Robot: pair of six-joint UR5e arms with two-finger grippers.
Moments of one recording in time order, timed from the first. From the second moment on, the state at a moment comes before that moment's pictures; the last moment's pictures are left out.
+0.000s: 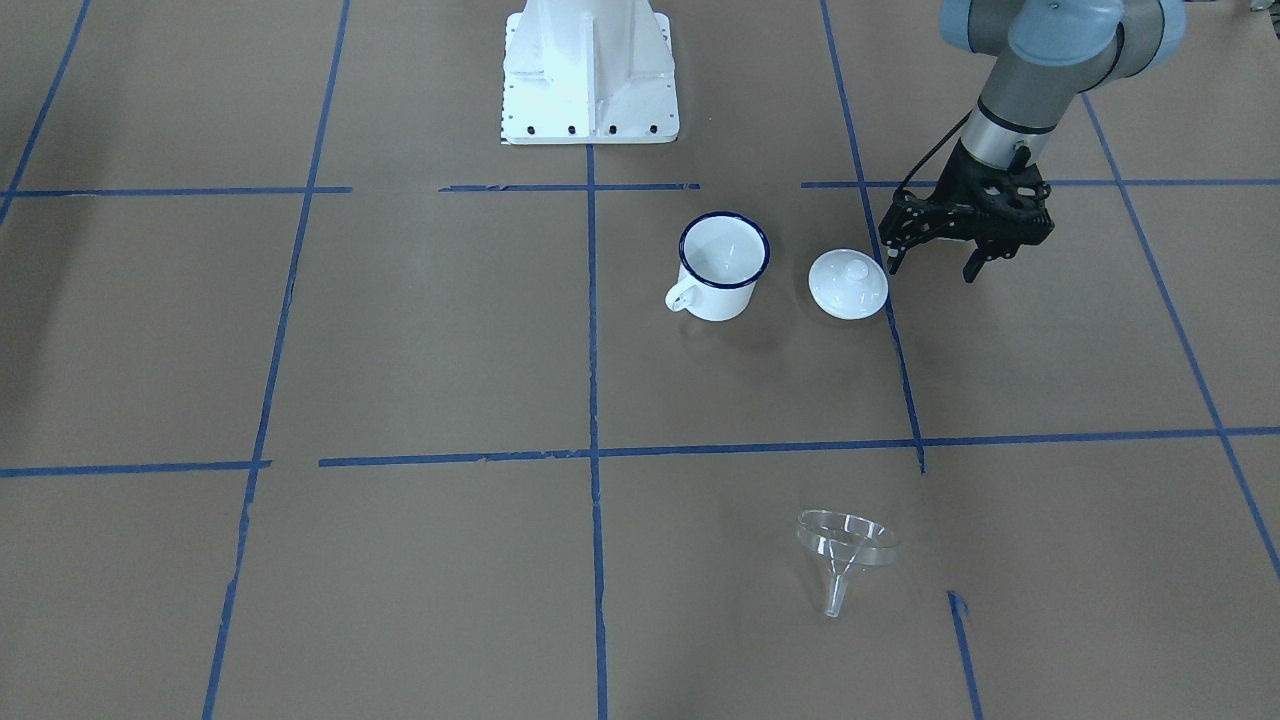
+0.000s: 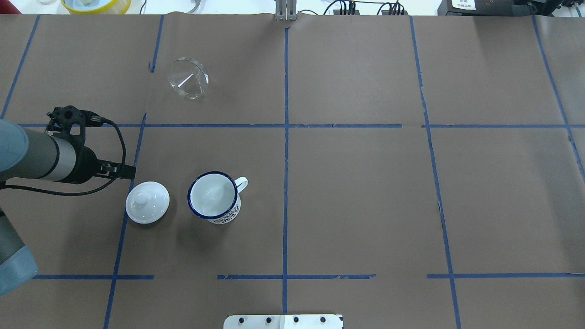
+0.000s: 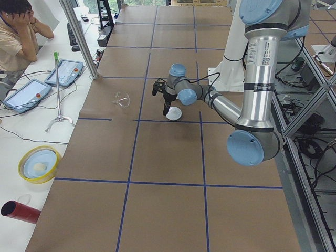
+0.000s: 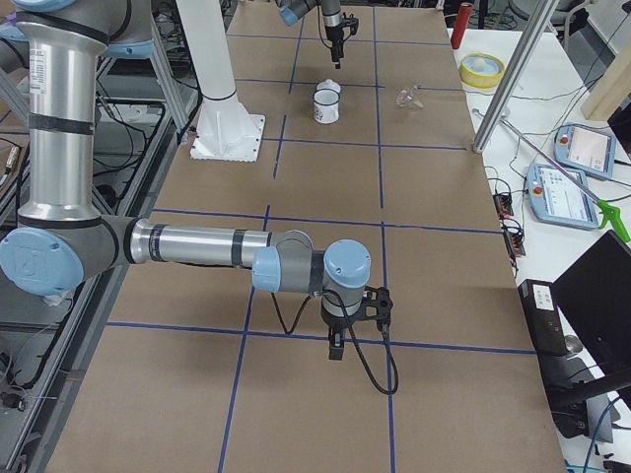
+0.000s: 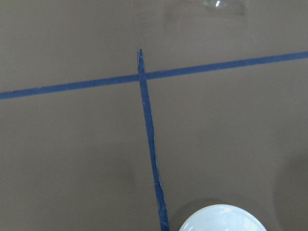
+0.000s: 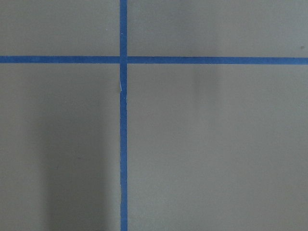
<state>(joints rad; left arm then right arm) -0.68 -1.63 -2.00 -1.91 -1.86 -0.99 1.57 -1.68 1.66 -1.57 2.29 0.01</state>
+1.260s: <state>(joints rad) -0.59 -1.70 -1.91 -1.91 -1.86 -1.05 1.57 -1.68 1.66 -1.57 2.29 0.01</state>
